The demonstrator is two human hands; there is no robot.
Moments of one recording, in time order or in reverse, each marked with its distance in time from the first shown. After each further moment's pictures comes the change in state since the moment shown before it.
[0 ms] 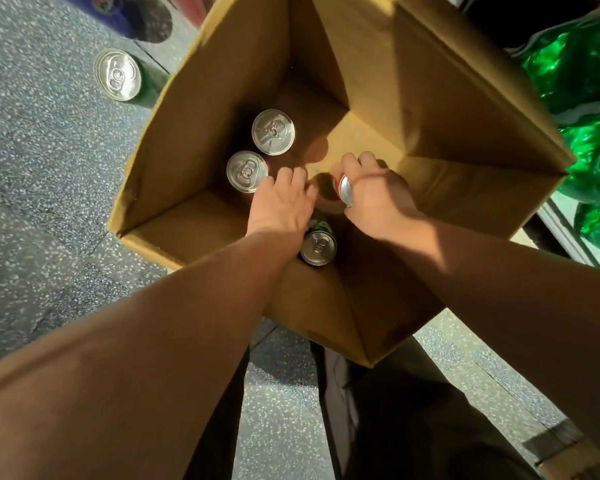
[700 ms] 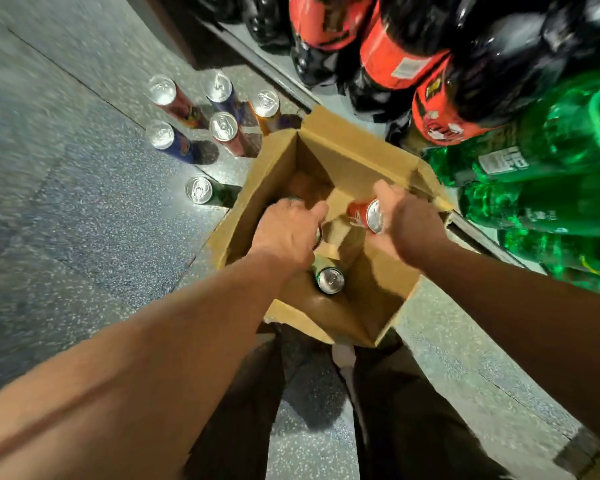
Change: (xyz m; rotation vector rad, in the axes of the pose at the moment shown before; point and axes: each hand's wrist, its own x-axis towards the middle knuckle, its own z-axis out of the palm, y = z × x) left_hand -0.078 -0.068 -0.144 -0.231 0.120 0.074; right_hand -0.092 -0.013 -0.155 0.248 0.179 0.145
